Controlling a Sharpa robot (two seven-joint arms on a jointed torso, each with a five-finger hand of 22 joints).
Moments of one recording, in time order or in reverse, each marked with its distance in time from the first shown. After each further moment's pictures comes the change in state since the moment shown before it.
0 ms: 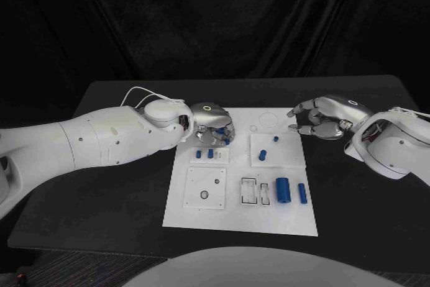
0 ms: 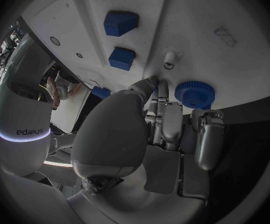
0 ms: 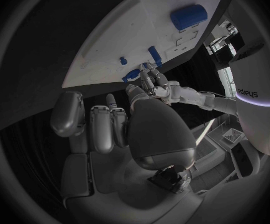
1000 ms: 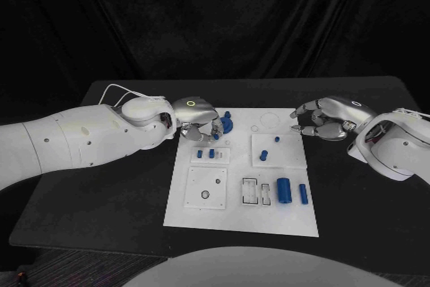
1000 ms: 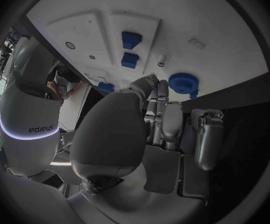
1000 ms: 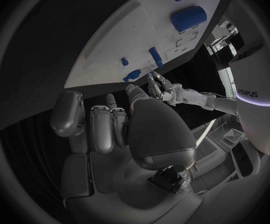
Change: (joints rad) left arm 0.030 -0.148 -0.002 0.119 -0.001 -0.075 0.016; left_hand -0.017 0.007 0.007 -0.029 0.034 0.051 0.002 0.011 -0.001 0.047 0.002 -0.063 -0.055 0.000 -0.007 -0.019 -0.044 0.000 0.000 0.000 0.000 0.000; right arm -0.001 -0.006 0.000 -0.001 0.000 0.005 -0.002; right_hand 0.000 0.000 0.003 -0.003 0.000 0.000 0.000 0.000 0.000 0.000 0.000 0.001 0.001 0.000 0.000 0.000 0.000 0.000 0.000 0.000 0.000 0.000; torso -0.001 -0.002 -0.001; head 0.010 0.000
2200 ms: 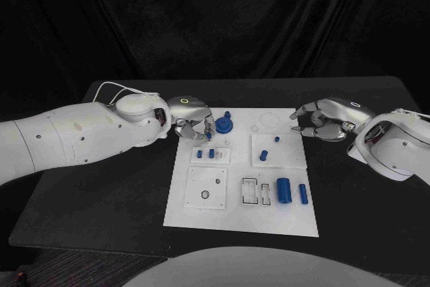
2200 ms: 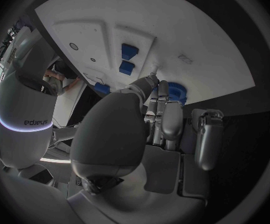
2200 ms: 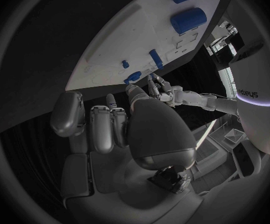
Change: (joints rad) left arm 0.012 -0.020 0.000 -0.009 0.046 0.087 -0.037; left_hand -0.004 -0.004 0.009 -0.010 -0.001 -0.002 0.005 -0.016 -0.015 0.004 0.004 -0.053 -0.035 -0.007 0.000 -0.012 -0.023 0.000 0.000 0.000 0.000 0.000; right arm -0.003 0.005 0.000 -0.006 0.000 0.014 -0.003; right_hand 0.000 0.000 0.000 0.000 0.000 0.000 0.000 0.000 0.000 0.000 0.000 -0.005 -0.001 0.000 0.000 0.000 0.000 0.000 0.000 0.000 0.000 0.001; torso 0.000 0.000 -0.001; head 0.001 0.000
